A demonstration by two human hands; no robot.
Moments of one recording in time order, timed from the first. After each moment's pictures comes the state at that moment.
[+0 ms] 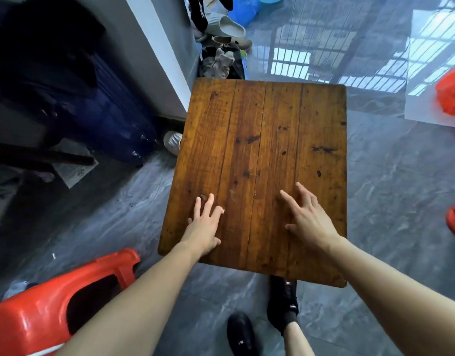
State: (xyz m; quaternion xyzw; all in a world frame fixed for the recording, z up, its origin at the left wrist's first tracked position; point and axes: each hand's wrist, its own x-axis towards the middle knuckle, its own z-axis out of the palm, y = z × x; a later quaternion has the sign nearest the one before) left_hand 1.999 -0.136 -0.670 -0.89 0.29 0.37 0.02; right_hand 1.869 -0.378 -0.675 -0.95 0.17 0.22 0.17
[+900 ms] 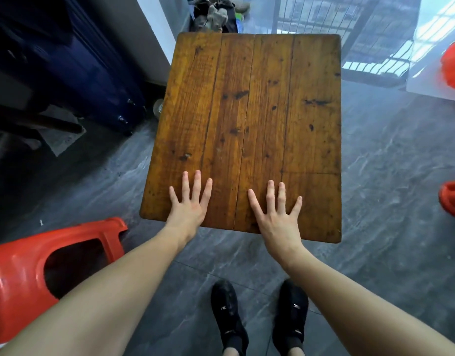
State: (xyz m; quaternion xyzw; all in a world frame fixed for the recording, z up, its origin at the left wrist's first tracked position) left_hand 1.922 -0.117 -0.698 -0.87 0.37 0.22 0.24; right_hand 1.786 -0.299 -0.698 -0.97 0.11 0.22 0.03
